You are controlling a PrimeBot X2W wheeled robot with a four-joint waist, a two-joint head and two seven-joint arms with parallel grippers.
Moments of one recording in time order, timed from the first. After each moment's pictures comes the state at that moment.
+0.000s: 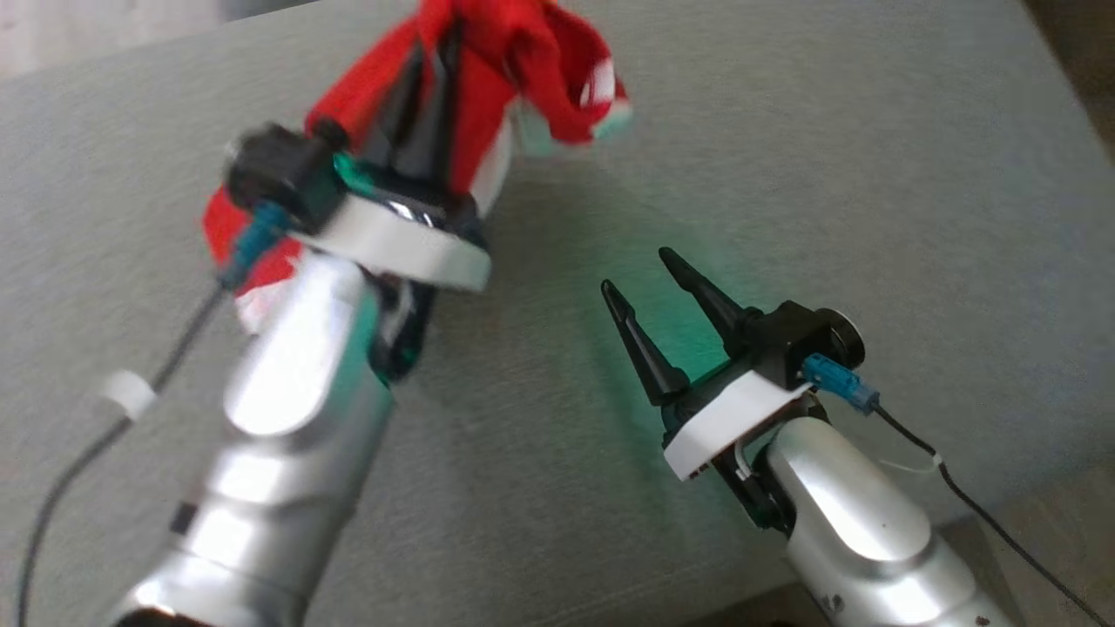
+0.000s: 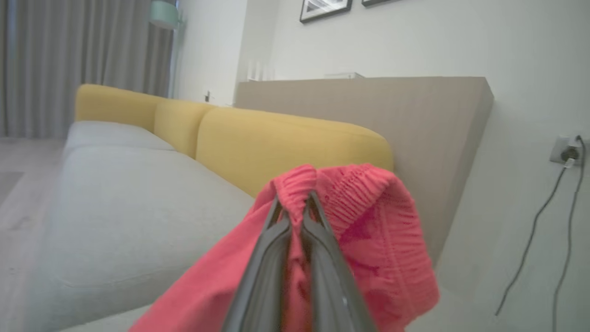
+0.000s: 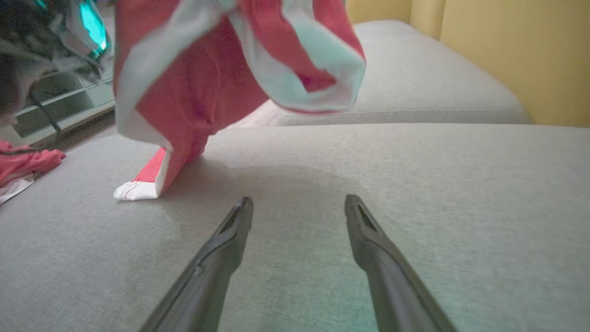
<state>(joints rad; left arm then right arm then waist) -0.75 0.06 -0.45 0.48 -0.43 -0.13 -0.26 -0.45 -0.07 0.57 0.53 0.29 0.12 -0.26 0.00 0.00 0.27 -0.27</state>
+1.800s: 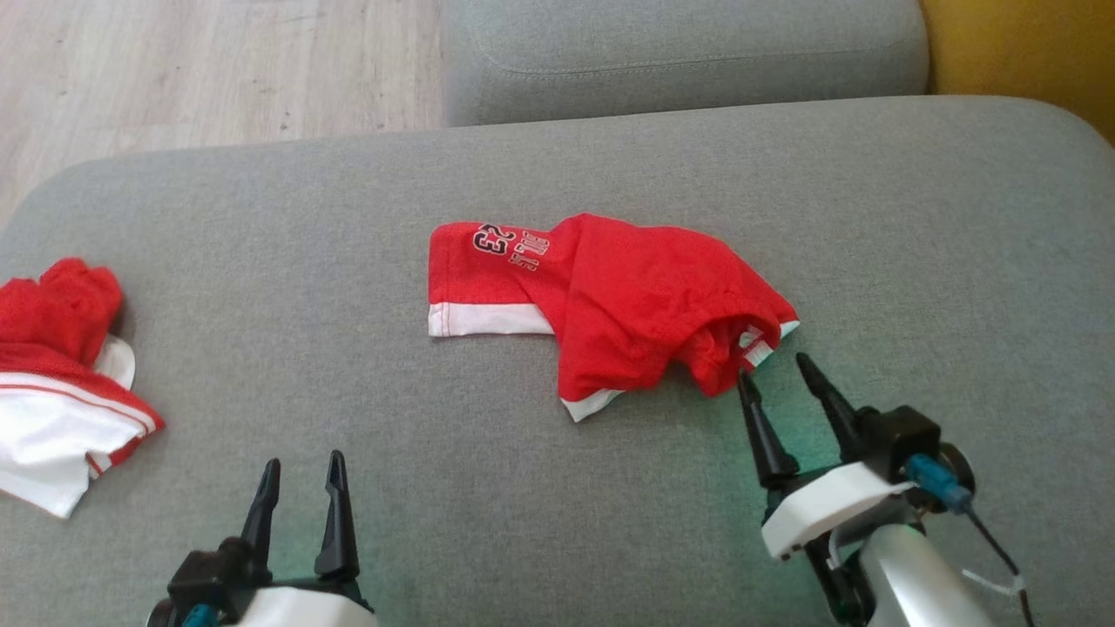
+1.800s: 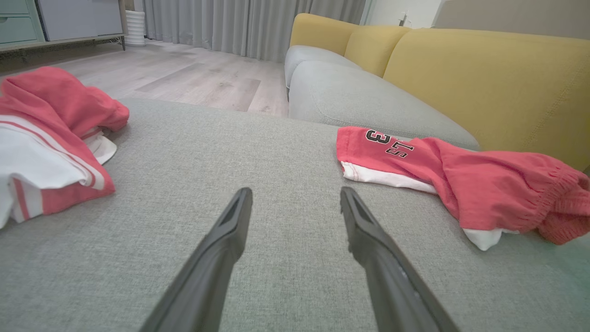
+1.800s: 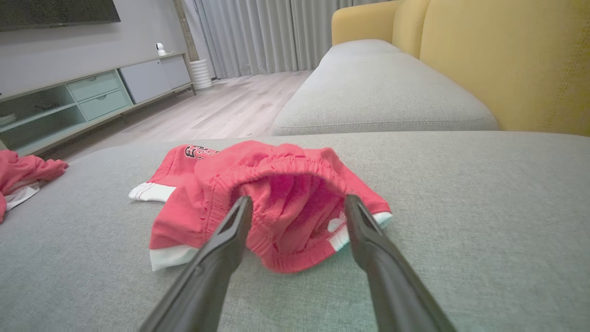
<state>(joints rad) 0.03 0.05 -0.08 0.36 -0.27 -0.09 -0.26 -0.19 -0.06 0.24 0.54 0.18 0.12 -0.26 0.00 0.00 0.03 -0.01</state>
